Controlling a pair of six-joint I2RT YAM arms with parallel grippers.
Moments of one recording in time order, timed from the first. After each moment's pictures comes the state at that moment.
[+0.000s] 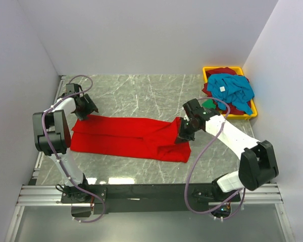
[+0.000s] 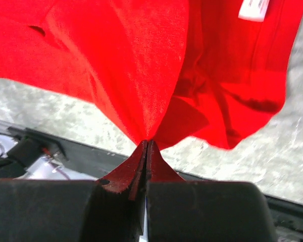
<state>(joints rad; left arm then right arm) 0.14 1.87 1.26 -0.43 0.13 -0.51 0.45 1.43 1.03 -0.81 -0.27 0.68</state>
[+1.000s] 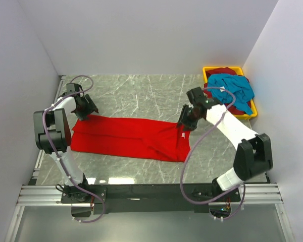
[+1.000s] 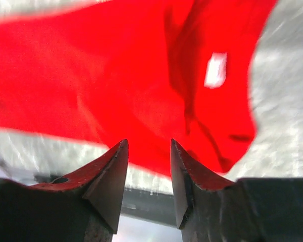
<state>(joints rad) 0.14 1.90 1.29 -0.45 0.14 -0.49 0.38 1.49 1.17 -0.85 -0.17 0.75</state>
